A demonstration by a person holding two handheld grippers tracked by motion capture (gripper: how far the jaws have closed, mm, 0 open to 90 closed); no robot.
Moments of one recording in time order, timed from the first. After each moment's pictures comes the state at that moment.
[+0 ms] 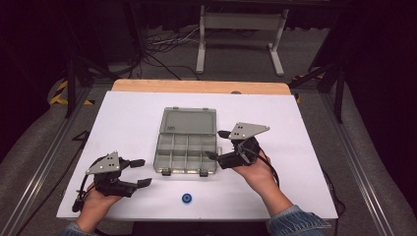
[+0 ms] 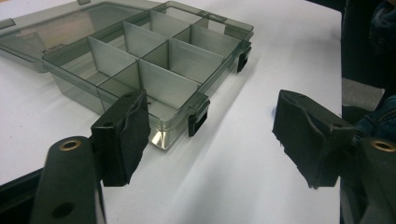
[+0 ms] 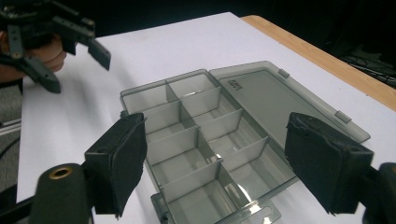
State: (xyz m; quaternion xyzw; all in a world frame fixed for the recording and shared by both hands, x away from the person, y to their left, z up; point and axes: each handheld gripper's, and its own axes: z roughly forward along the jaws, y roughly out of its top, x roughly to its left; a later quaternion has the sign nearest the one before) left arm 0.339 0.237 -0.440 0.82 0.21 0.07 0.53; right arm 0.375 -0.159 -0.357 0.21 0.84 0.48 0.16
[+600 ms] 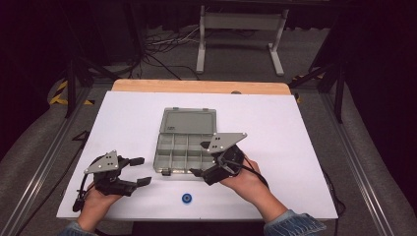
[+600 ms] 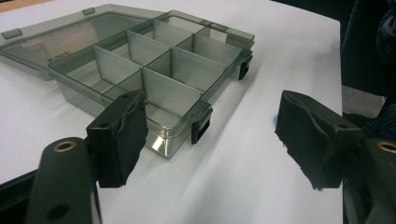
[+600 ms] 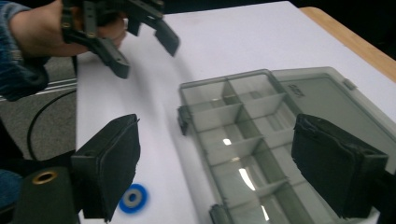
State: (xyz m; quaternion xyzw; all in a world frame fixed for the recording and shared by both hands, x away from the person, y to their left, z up) left arm 0.340 0.237 -0.439 0.81 0.21 0.07 0.54; right arm 0.348 -0.112 -0.351 0.14 0.88 0.44 0.12
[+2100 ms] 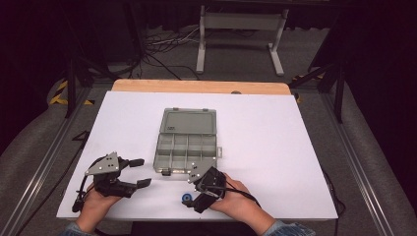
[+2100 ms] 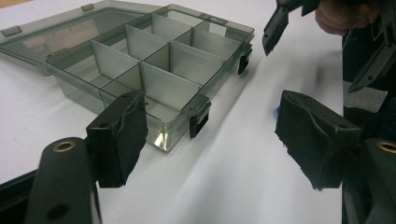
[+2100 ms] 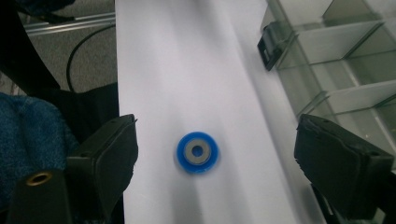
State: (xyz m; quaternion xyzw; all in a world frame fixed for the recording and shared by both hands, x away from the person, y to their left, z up) left arm 0.337 0.237 -0.440 0.82 0.21 0.07 0.53; right arm 0.324 -0.078 -0.414 0.10 0.93 0.34 0.04
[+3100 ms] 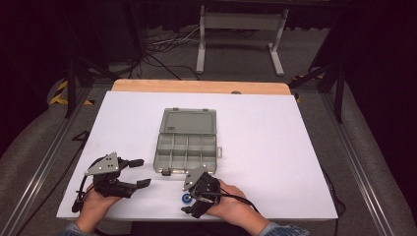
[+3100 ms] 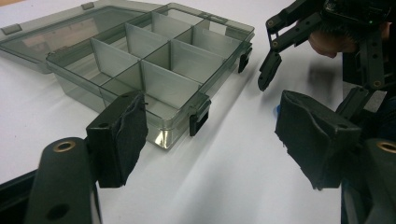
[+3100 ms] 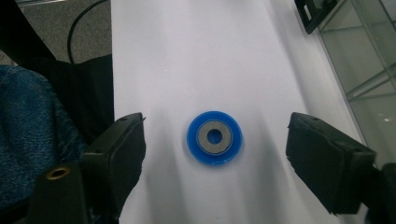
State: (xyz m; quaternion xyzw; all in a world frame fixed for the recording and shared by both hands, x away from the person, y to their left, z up) left arm 0.336 0.237 -0.440 0.82 0.21 0.07 0.53; right arm 0.323 -0.066 -0.443 0.09 0.95 0.30 0.03
